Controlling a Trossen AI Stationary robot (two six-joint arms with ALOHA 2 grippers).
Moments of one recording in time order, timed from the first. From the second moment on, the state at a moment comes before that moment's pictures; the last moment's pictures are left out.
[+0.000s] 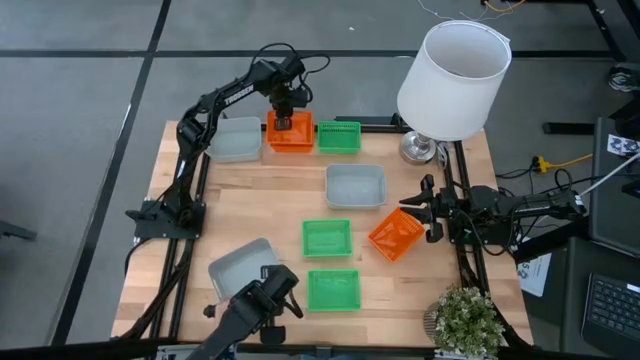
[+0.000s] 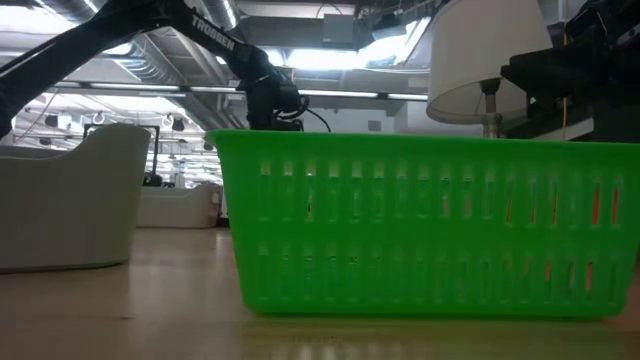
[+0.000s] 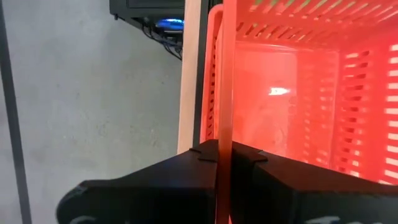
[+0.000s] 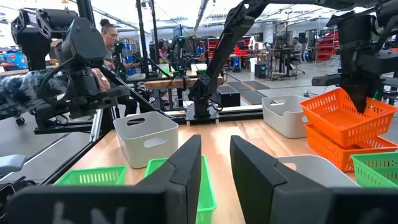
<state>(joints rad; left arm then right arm) 0.86 2.17 2.00 -1.07 0.02 0.79 0.10 0.15 0.01 0.25 0.11 0.08</state>
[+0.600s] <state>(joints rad) 0.85 2.17 2.00 -1.05 0.07 0.78 0.10 0.15 0.01 0.25 0.11 0.08</state>
